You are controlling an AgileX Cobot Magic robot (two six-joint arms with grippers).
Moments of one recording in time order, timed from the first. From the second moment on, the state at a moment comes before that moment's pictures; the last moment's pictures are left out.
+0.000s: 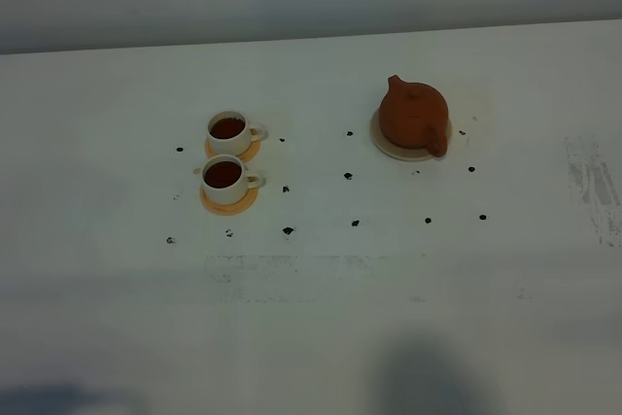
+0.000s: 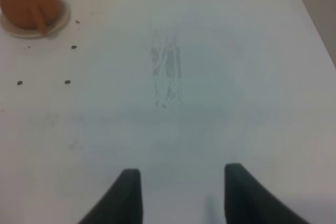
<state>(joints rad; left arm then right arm) -0.03 -0.01 -0.45 0.02 1.06 -0.08 -0.10 0.01 -0.52 0.05 1.12 -0.10</state>
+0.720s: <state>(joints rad) -0.03 -0.01 -0.45 0.01 1.06 -0.08 -0.10 0.01 -0.52 0.05 1.12 -0.10</state>
